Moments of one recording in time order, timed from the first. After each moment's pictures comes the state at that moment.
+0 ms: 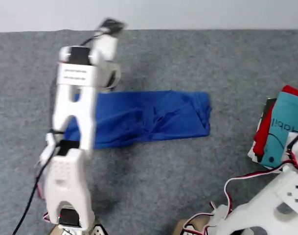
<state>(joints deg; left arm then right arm) -0.4 31.9 -42.8 98.9 -7.2 41.4 -37.8 -3.3 100.6 25.7</state>
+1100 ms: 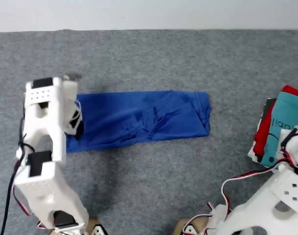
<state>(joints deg) -14.6 18.9 -3.6 94.0 -15.6 37.4 -37.8 -3.3 100.6 25.7</state>
